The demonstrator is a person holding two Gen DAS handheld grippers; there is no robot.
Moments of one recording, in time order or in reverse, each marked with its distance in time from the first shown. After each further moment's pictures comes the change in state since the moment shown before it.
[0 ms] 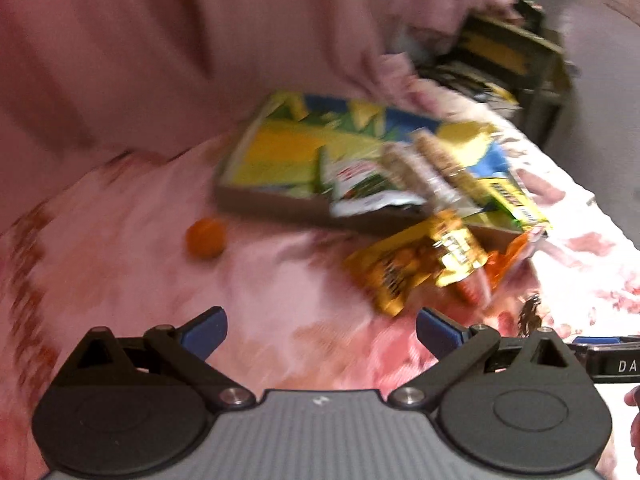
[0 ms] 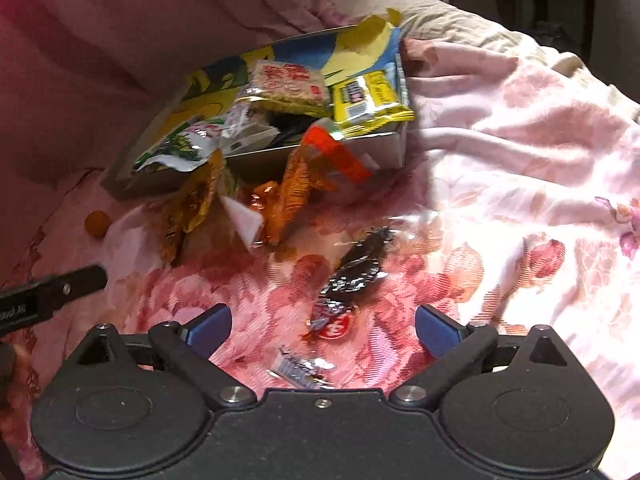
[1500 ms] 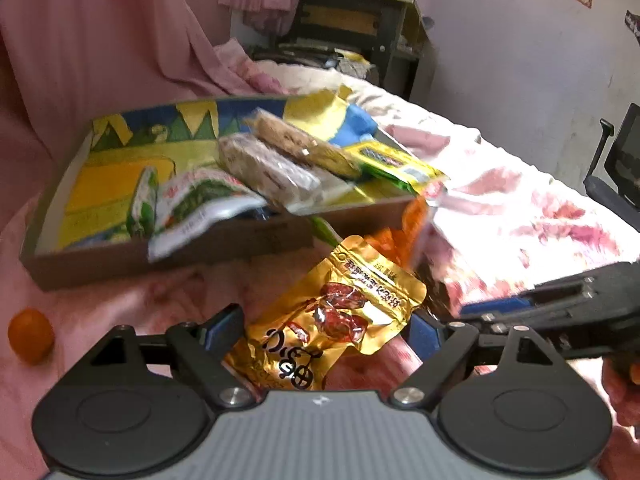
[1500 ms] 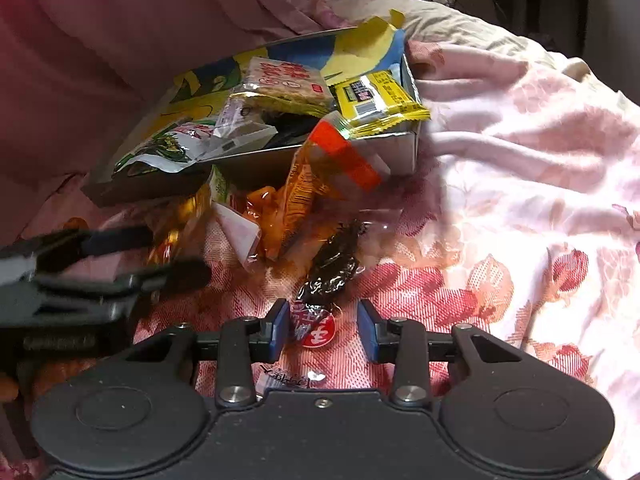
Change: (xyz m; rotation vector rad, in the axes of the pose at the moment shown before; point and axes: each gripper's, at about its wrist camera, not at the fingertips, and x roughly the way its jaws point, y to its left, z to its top) left arm 0.052 -0.047 0.000 0.288 0.020 -0.326; right arm 0.028 0.013 0.001 -0.005 -0.042 -0.038
